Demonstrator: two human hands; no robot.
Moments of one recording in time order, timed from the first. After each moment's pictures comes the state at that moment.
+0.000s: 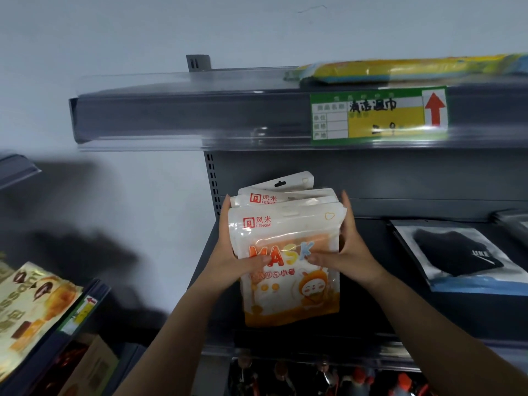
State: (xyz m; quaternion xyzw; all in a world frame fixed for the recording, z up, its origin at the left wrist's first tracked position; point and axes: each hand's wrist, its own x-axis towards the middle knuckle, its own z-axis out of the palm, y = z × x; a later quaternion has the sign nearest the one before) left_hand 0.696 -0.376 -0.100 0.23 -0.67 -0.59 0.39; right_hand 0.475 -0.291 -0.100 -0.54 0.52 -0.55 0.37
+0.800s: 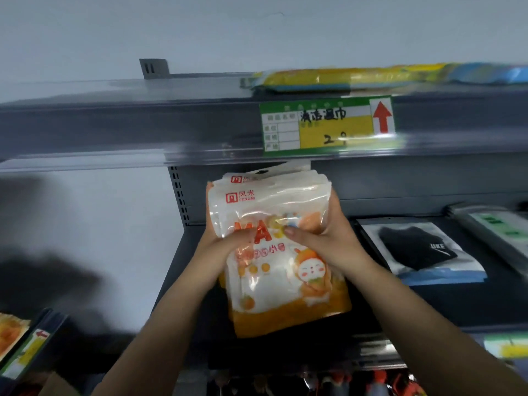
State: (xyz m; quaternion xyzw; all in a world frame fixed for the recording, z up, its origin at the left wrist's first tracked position) left_hand 0.657 -0.368 -0.058 0.22 -0.58 -0.69 0.37; right_hand 0.480 -0.277 -0.050 -0.51 0.56 -0.60 0.26
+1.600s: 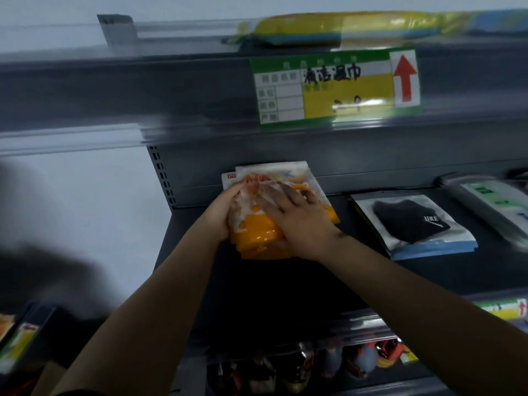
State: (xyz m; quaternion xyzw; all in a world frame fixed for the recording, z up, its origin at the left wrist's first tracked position) left_hand 0.598 -0.448 -0.081 0.34 -0.48 -0.78 0.20; right_hand 0.486 -0.311 -0.064 -0.70 0.71 0.05 -0.09
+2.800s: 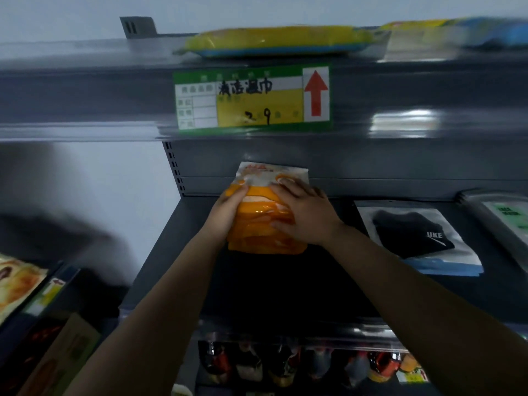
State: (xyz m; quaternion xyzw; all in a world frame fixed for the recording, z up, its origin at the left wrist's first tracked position) left_hand 0.592 -0.385 -0.075 0.41 -0.51 -0.67 0.35; right_hand 0.422 -0.320 -0.077 -0.72 0.69 -0.09 -0.02
